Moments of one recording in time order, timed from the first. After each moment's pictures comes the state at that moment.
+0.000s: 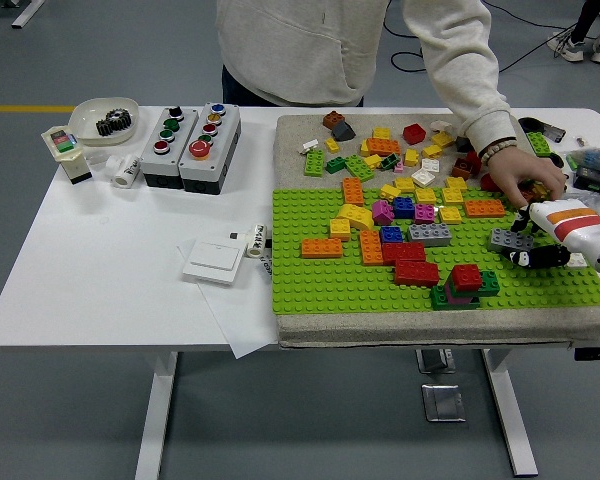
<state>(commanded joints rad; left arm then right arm) -0.07 0.08 -0.07 -0.32 -0.31 0.34 -0.05 0.73 -0.41 0.71 0.55 -1.98 -0.23 0.33</state>
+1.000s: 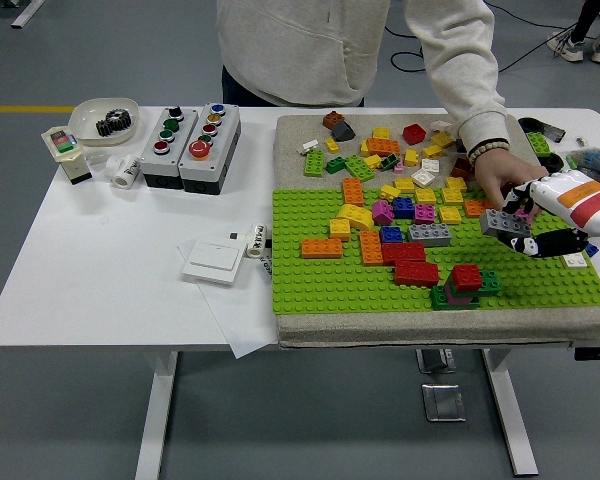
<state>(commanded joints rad) -0.05 0.08 -0.08 -0.31 -0.29 0.34 -0.05 0.63 -0.68 0.77 1.05 -1.95 -0.18 0.47</state>
